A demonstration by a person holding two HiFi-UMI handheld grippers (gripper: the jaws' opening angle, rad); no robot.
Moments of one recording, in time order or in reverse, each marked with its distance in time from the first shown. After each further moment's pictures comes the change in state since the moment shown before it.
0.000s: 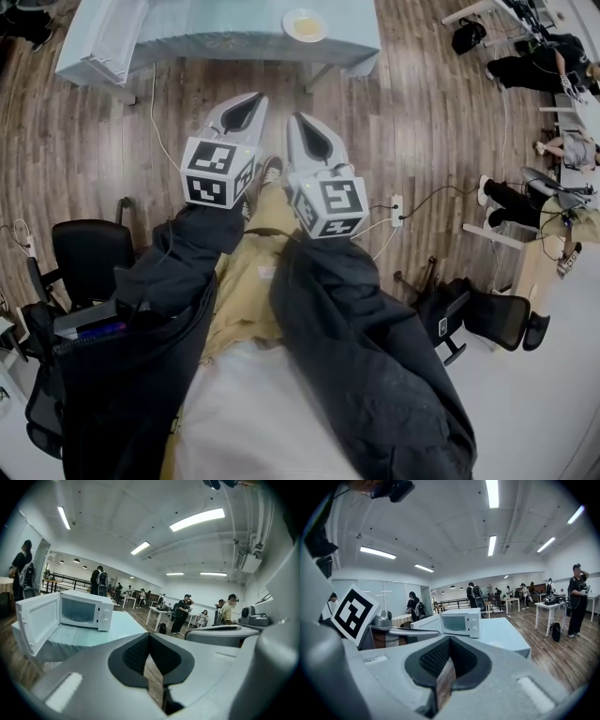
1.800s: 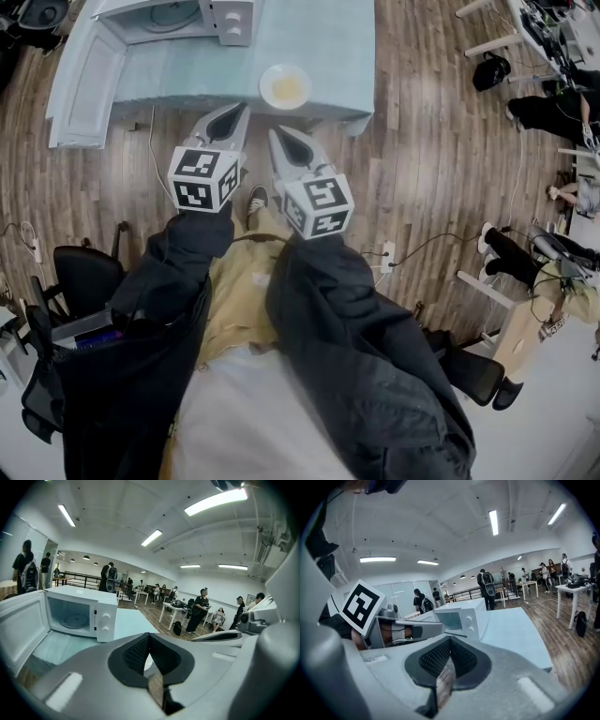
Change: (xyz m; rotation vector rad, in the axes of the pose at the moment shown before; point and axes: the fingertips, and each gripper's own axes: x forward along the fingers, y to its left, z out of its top) left arm 0.217 0.093 0.050 -0.039 0.076 0.151; right arm 0.186 -0.153 0.018 0.071 0.131 0.218
